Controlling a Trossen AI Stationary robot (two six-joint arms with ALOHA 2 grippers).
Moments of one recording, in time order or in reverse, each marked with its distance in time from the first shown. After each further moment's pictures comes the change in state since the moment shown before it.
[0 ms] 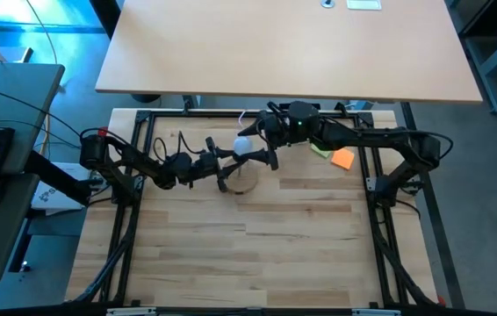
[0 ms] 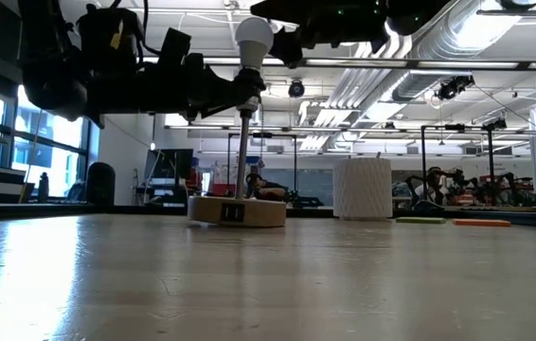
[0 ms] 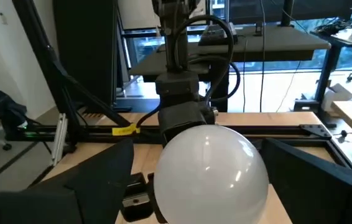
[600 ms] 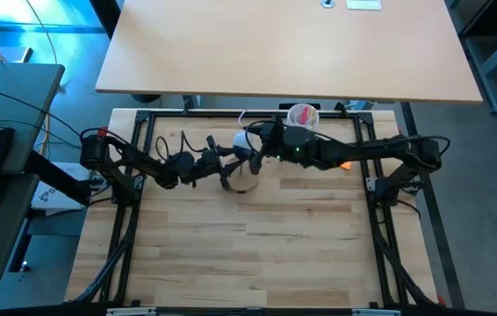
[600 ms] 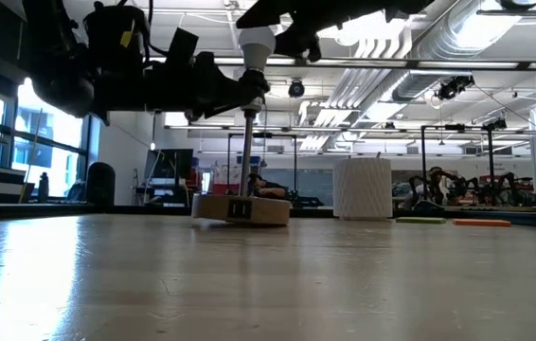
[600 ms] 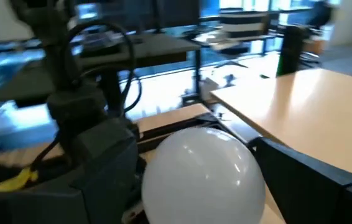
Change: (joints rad) left arm -0.002 0.001 0.041 -0.044 -0.055 -0.024; right arm 0.208 0.000 0.000 0.008 0.787 0.096
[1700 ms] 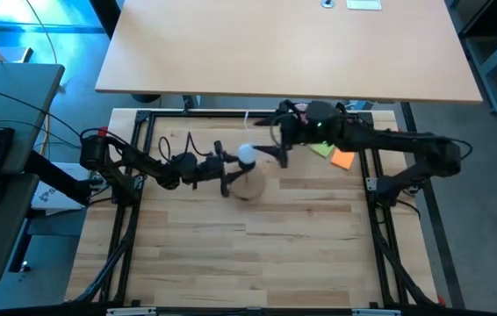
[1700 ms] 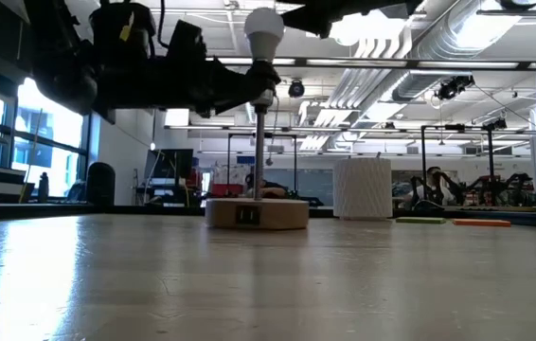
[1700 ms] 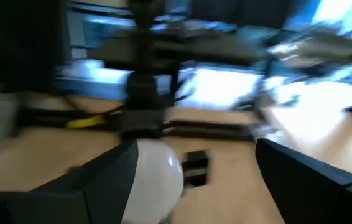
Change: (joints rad) left arm -0.021 -0.001 0.025 -0.050 0.188 0.002; right arm -0.170 -0.208 0.000 -0.261 -0.539 -0.268
